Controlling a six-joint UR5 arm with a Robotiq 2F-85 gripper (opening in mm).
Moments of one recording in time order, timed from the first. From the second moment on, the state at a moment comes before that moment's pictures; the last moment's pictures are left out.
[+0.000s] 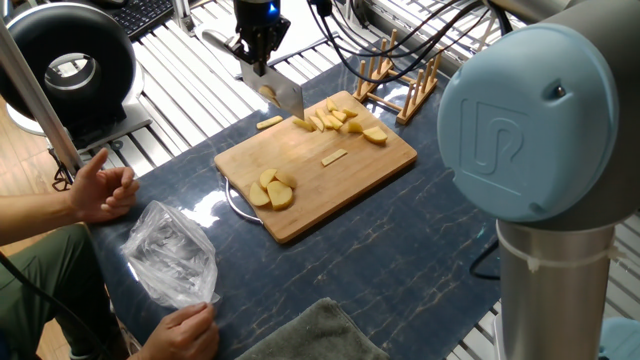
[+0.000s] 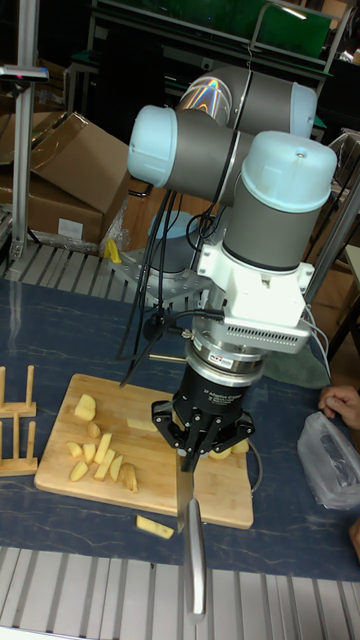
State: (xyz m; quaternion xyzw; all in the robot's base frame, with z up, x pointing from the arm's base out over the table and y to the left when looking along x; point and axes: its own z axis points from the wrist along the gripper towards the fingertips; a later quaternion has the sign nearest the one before) arm 0.713 0.041 0.145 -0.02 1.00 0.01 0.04
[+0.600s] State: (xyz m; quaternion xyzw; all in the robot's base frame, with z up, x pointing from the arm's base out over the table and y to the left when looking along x) arm 0.713 0.041 0.145 -0.02 1.00 0.01 0.04
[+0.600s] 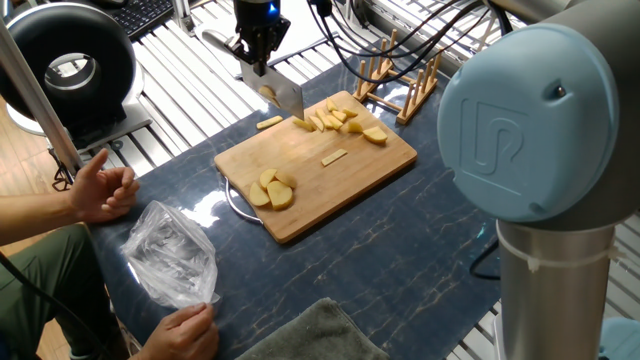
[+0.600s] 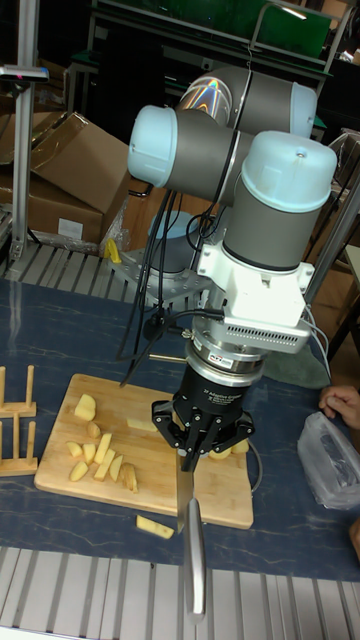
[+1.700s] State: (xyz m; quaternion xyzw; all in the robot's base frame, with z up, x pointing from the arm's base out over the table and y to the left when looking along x) arm 0.712 0.043 0.143 -0.02 1.00 0.01 0.04
